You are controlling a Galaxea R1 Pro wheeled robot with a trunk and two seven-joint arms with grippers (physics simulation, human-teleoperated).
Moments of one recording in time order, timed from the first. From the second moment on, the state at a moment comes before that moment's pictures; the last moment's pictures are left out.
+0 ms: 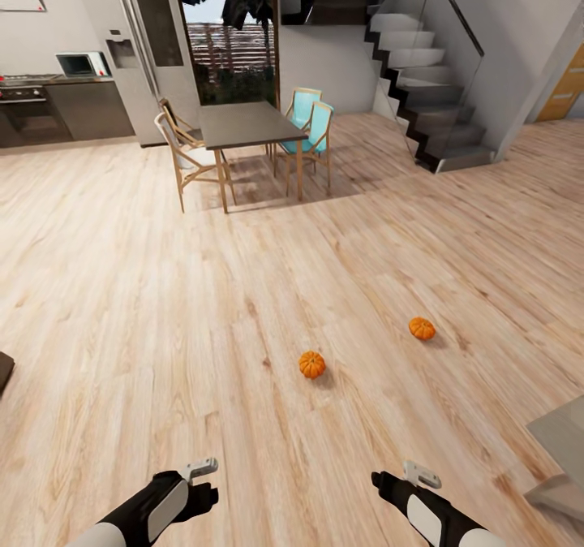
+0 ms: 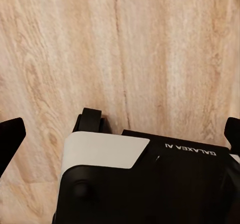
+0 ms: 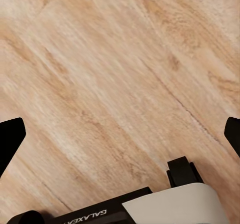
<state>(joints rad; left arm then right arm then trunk) -0.55 0.08 -0.54 -0.37 0.82 0.42 0.22 -0.57 -0.05 0.33 -0.16 -0.77 0.04 -0.04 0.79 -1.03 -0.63</state>
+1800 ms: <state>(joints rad) -0.55 0.08 -0.55 -0.37 0.82 0.42 0.22 -0.57 -0.04 0.33 -0.16 -0.77 0.04 -0.04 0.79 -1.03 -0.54</state>
